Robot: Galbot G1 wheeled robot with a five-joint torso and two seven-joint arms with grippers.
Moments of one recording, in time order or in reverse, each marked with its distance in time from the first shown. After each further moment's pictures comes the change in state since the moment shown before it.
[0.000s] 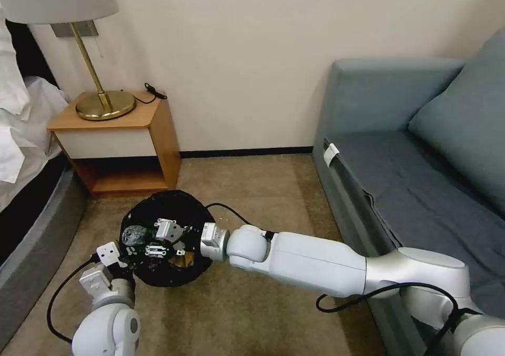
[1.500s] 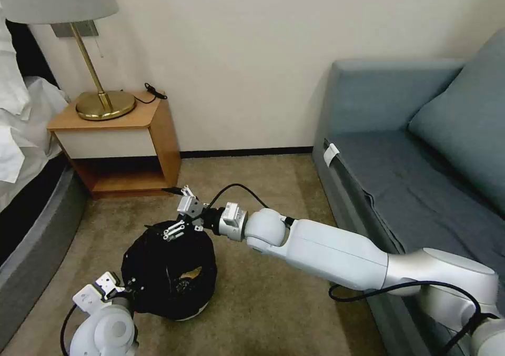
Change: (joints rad) left arm 0.022 0.000 -0.033 0.018 -0.360 0.175 -0.297; right arm -0.007 -0.105 0.120 0.061 -0.023 0.016 -0.009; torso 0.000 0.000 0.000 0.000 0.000
